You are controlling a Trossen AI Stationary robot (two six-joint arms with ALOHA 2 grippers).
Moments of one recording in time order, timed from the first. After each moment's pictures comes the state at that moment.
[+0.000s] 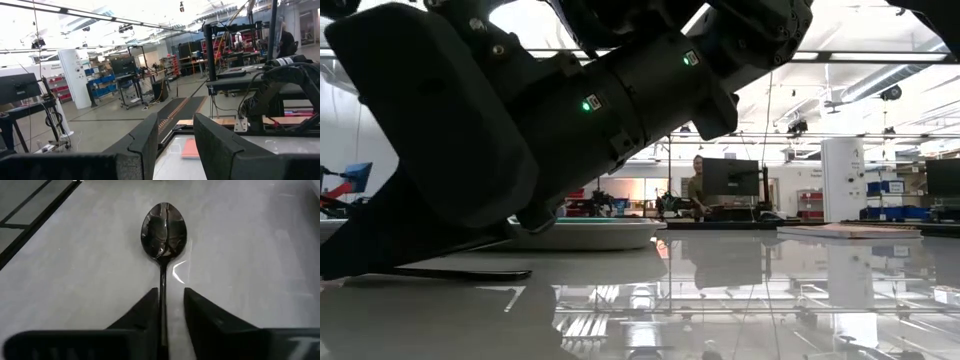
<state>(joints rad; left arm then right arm) -0.23 0.68 0.48 0.46 -0.66 0.34 0.35 2.45 1.65 0.27 0.05 0.14</state>
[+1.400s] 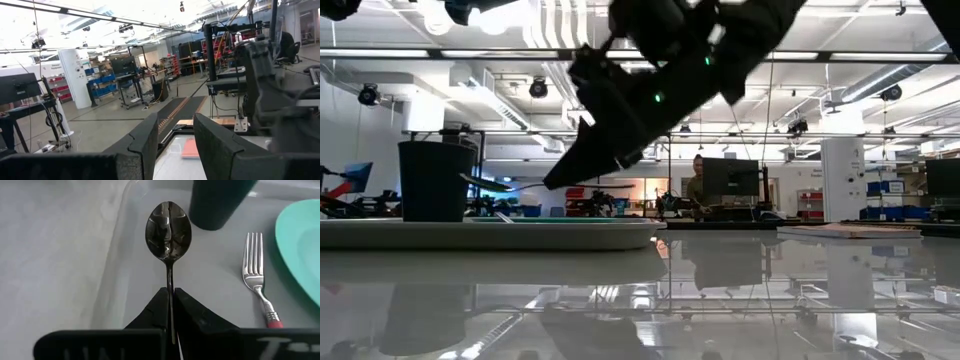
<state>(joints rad) -0.23 0.68 0.48 0.46 -0.66 0.34 0.10 2.08 1.31 0.17 0.06 -0.04</state>
